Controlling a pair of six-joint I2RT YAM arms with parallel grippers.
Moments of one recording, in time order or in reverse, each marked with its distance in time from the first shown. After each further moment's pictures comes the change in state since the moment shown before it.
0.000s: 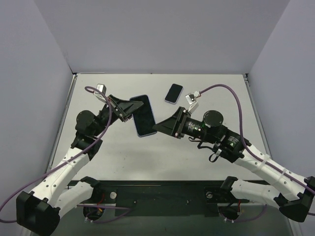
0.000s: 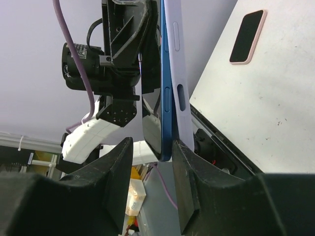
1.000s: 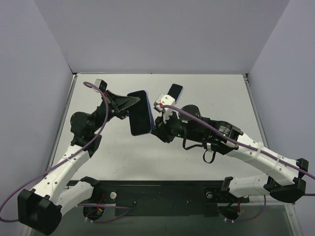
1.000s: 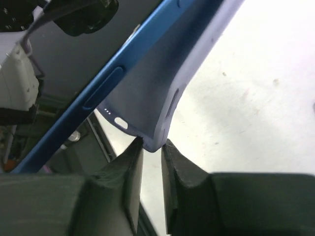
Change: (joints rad) left arm 0.029 0.027 0.033 0.259 0.130 -0.357; right arm 0.200 0.268 0.436 -0.491 0.246 -0.998
